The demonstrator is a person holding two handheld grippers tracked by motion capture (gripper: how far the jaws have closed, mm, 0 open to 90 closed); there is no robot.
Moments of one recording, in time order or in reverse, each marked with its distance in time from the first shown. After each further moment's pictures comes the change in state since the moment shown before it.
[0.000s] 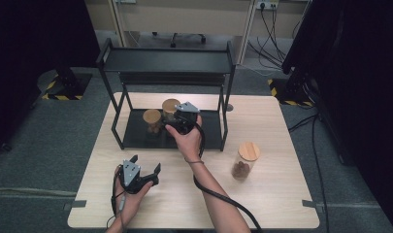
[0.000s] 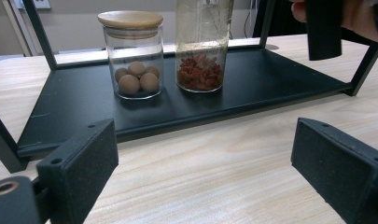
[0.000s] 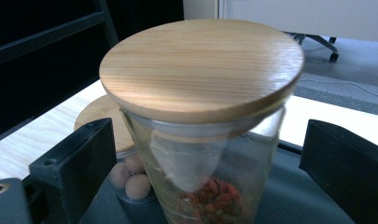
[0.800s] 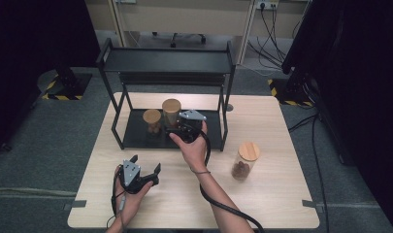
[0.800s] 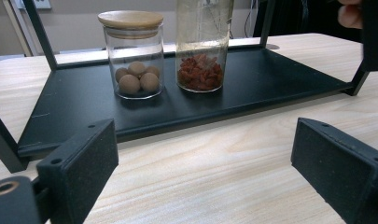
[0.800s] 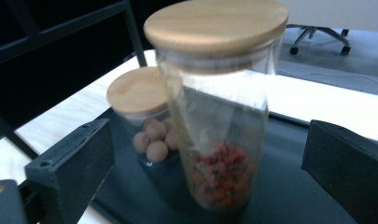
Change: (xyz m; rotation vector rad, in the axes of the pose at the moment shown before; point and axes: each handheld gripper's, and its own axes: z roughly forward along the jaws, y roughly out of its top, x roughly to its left) left arm 0.000 0.000 0.000 0.002 0.002 0.004; right arm 0.004 -0.015 -0.035 0.022 0.045 0.009
